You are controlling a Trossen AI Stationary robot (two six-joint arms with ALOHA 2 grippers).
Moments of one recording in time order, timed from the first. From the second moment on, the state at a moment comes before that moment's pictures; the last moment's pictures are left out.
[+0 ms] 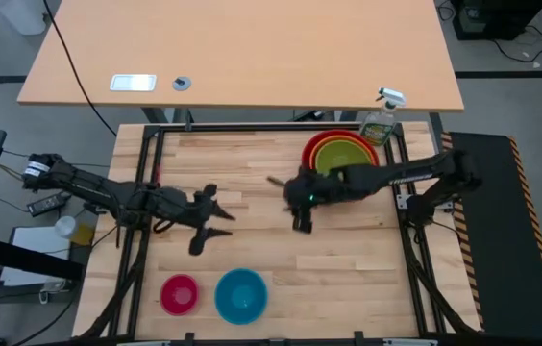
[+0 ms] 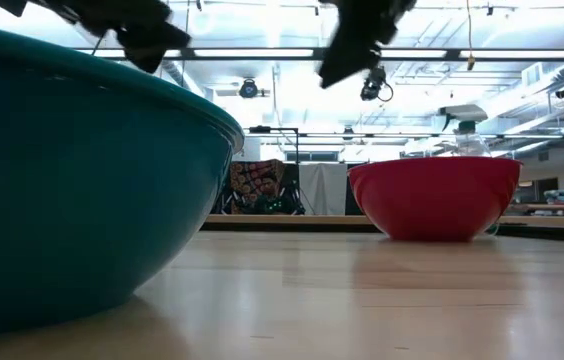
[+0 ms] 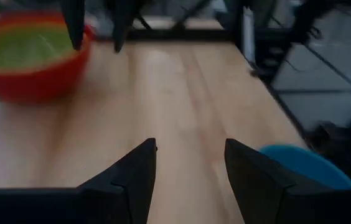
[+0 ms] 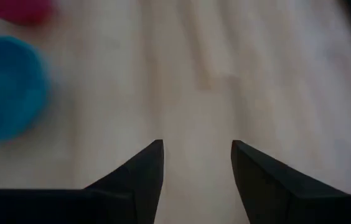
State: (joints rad) left arm -0.26 0.96 0.62 -0.05 -0.08 -0.12; right arm 0.10 1.59 1.35 -0.63 0.14 0.17
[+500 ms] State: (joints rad) left arm -0.59 0.96 0.62 -0.23 -0.21 -0.43; right arm 0.31 1.92 1.55 -0.53 0.19 0.32
